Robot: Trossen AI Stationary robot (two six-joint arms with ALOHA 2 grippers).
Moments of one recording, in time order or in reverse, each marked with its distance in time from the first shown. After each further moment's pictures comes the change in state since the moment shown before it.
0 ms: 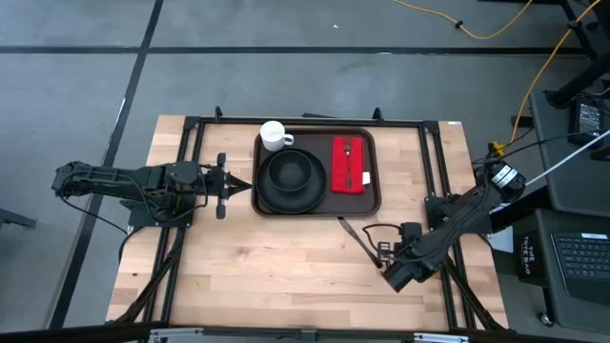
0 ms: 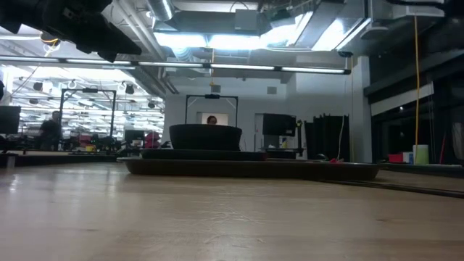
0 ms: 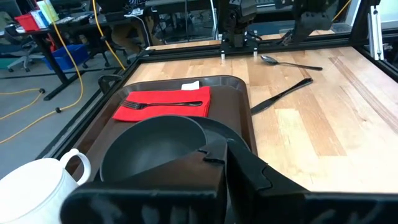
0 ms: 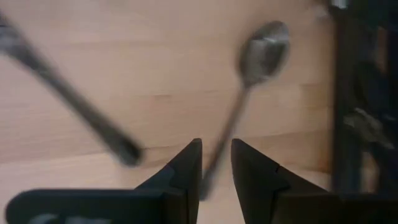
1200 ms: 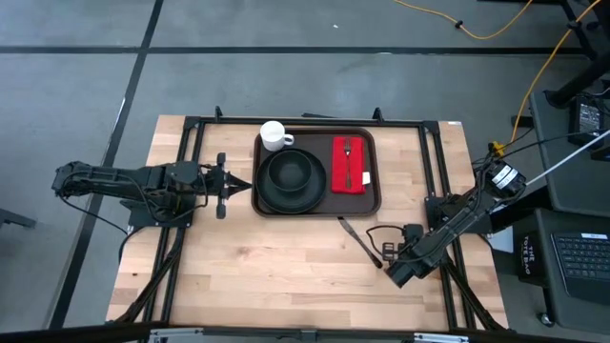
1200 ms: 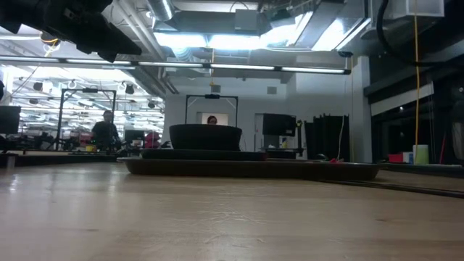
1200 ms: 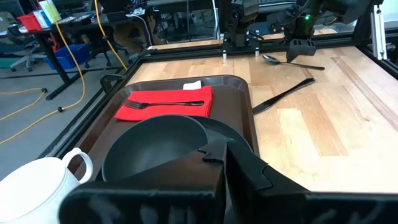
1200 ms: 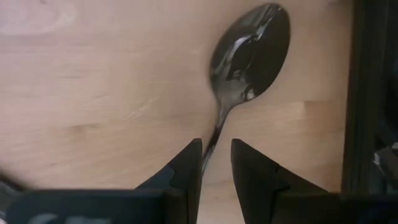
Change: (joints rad) left arm 0.000 0.000 0.000 0.000 -0.008 0.000; right arm 0.016 -0.001 -0.268 0.257 -0.059 0.008
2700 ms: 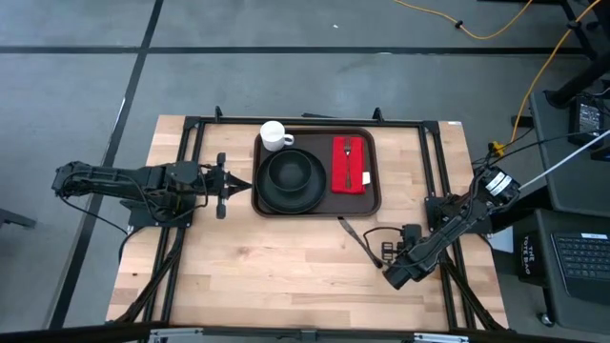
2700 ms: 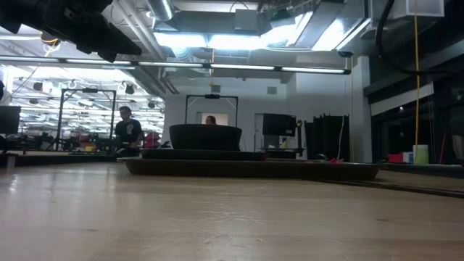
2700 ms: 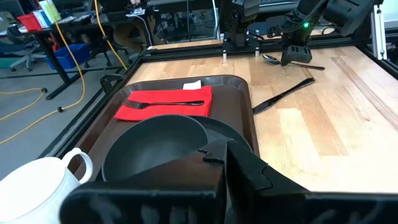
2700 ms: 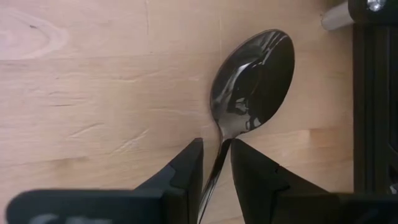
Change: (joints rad) left arm 0.000 0.000 0.000 0.000 0.000 0.000; right arm 0.001 0.086 0.000 0.014 0.061 0.001
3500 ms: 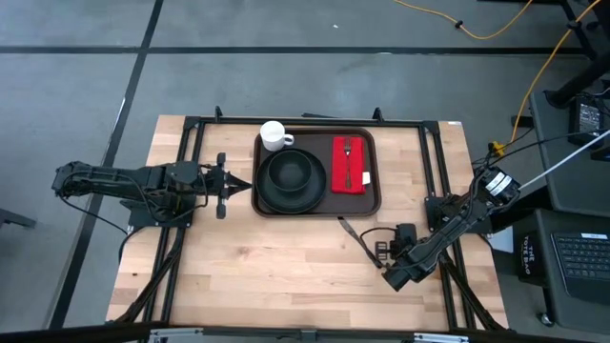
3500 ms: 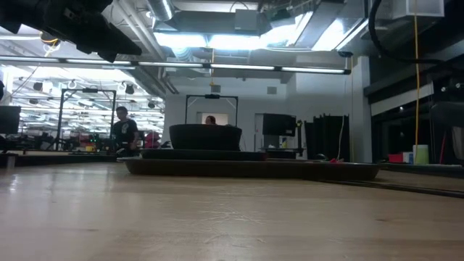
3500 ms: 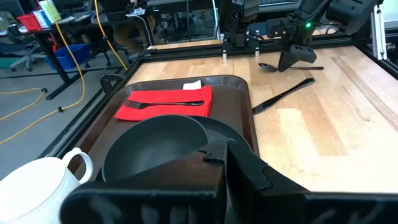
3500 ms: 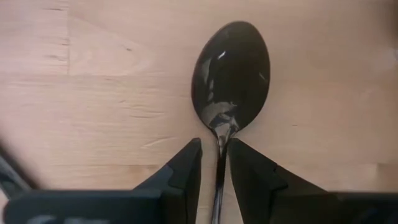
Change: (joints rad) left arm 0.000 0.000 0.000 0.000 0.000 0.000; right arm -0.001 0.002 0.000 0.063 0.192 -0.048
